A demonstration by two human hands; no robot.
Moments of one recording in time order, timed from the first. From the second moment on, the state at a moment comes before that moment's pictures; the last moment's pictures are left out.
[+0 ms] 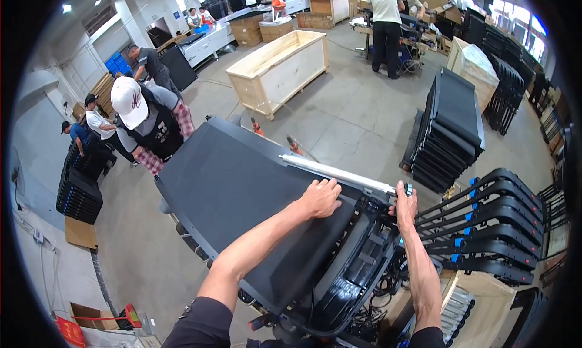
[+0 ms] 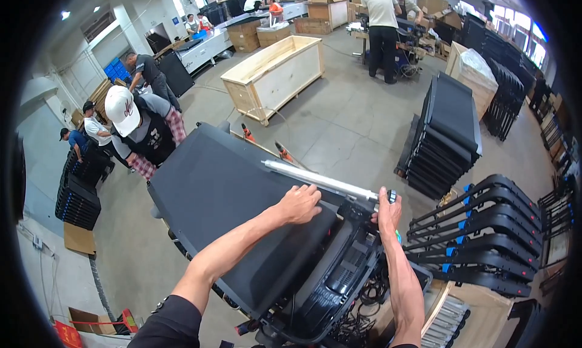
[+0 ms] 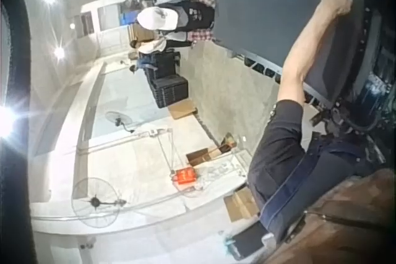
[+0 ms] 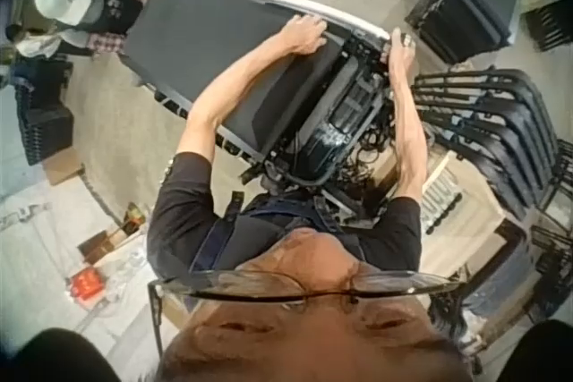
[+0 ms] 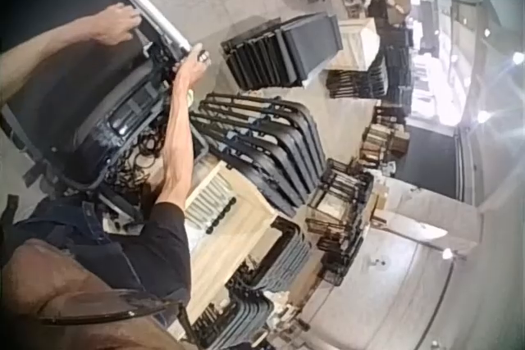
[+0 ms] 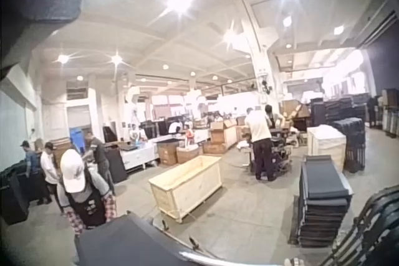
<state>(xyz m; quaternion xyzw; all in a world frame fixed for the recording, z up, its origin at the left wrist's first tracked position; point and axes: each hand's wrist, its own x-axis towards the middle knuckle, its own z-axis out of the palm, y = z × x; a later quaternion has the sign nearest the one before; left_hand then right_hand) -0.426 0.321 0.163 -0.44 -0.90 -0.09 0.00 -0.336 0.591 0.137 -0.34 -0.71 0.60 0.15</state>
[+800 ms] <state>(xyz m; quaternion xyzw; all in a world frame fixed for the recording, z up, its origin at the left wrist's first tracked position) -0.090 0.112 0.156 0.13 -0.83 -0.51 -0.18 -0.437 0.490 0.173 0.01 -0.93 0.33 -0.17</state>
